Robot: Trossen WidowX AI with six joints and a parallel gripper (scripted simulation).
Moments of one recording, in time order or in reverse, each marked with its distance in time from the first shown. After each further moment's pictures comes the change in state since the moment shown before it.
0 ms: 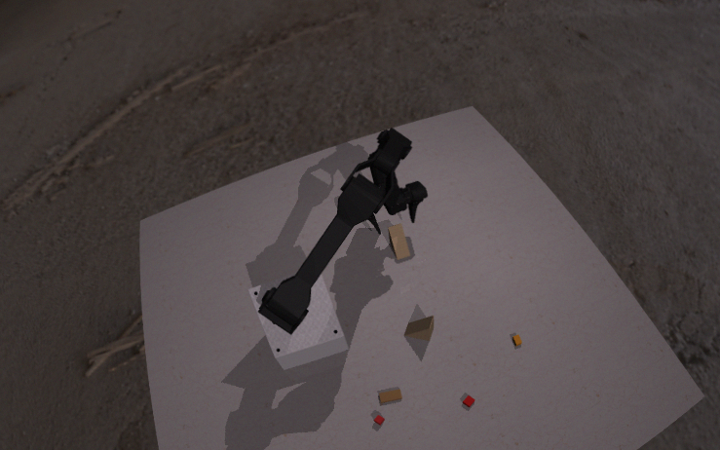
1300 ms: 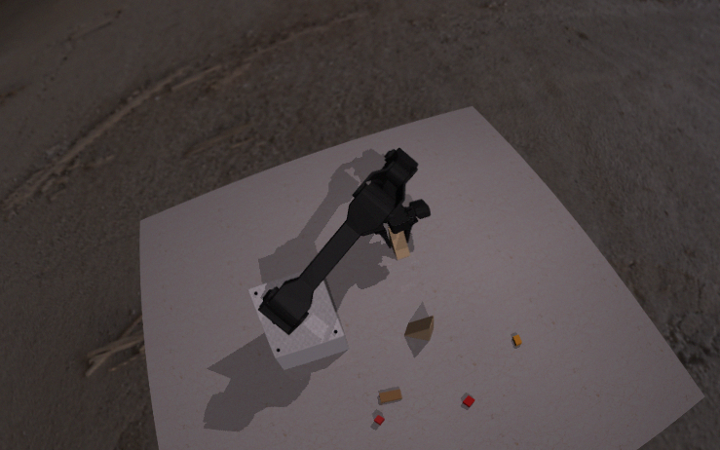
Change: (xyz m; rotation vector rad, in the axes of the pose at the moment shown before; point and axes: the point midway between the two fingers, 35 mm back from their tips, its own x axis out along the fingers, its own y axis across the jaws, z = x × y) arm 0.048 -0.005 0.006 0.014 0.005 -0.032
